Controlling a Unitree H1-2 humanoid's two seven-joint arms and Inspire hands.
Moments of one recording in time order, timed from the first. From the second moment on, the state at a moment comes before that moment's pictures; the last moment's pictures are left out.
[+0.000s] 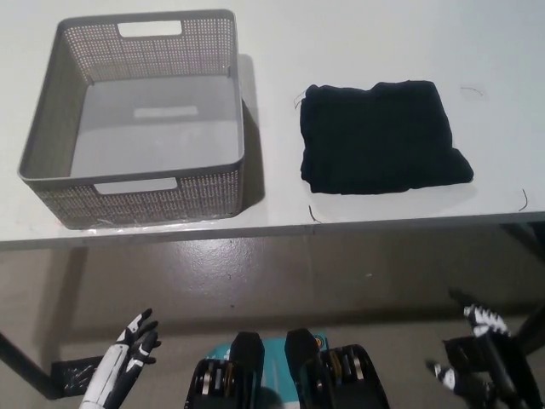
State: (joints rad) left_arm 0.00 0.25 -0.07 0.31 0.20 -0.29 0.00; right_arm -0.06 -0.35 0.29 0.37 -0.52 -0.36 -0.39
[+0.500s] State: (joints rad) left_arm -0.04 0.24 -0.07 0.34 0.22 -0.31 0.00; right_arm -0.26 -0.20 0.19 0.08 -0.72 -0.04 -0.36
